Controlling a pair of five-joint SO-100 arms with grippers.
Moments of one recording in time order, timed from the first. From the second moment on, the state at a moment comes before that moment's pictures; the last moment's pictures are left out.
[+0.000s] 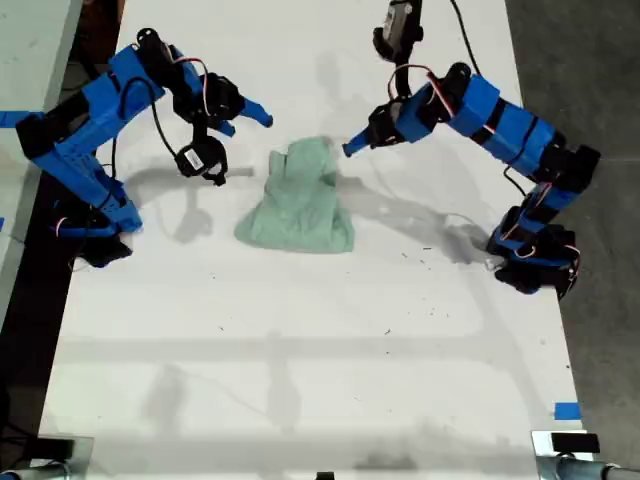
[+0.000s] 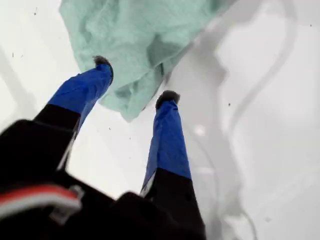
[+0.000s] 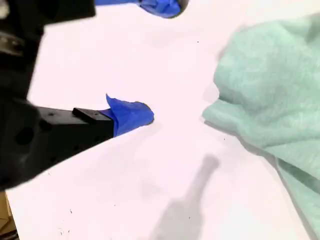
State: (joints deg) arm 0 -39.5 110.3 83.1 91.1 25.1; arm 1 30.1 97.6 62.1 91.1 -48.9
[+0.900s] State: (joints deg) arm 0 15.0 201.8 177.6 60.1 -17.2; arm 1 -14.0 191.8 159.6 87.1 -8.6
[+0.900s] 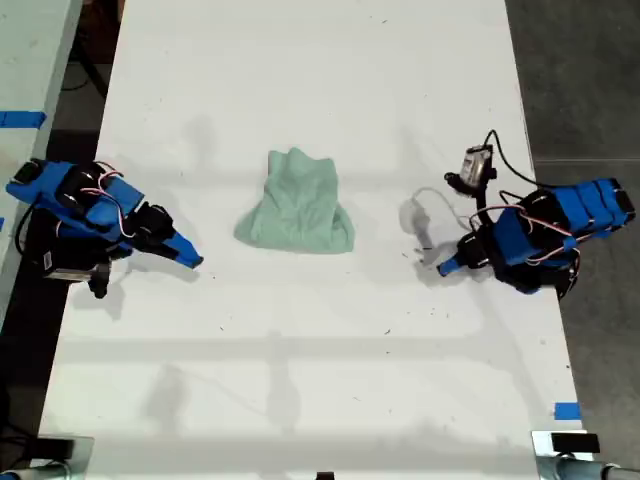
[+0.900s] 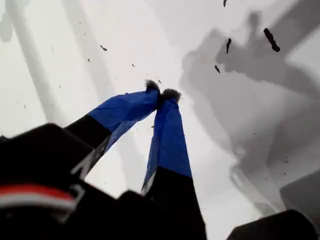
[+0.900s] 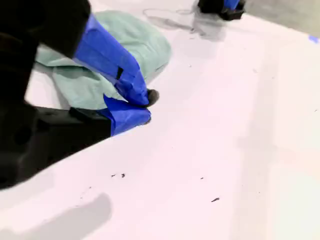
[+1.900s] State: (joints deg) arm 0 11.5 204.8 186.2 58.3 7.3; arm 1 -16.3 200.0 174.0 81.1 -43.0
